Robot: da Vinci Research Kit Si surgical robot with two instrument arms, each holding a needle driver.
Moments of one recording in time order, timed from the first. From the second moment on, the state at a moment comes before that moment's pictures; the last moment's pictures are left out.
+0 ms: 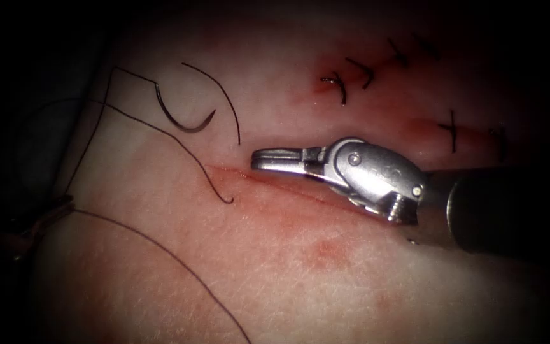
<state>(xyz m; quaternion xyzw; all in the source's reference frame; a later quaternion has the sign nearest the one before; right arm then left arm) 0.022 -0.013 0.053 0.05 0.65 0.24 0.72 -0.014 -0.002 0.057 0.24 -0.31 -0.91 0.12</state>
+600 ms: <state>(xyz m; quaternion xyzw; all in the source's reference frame) 0.036 -0.007 0.062 0.13 0.61 0.18 0.77 -0.017 0.001 0.056 0.30 -0.32 -0.88 0.16</state>
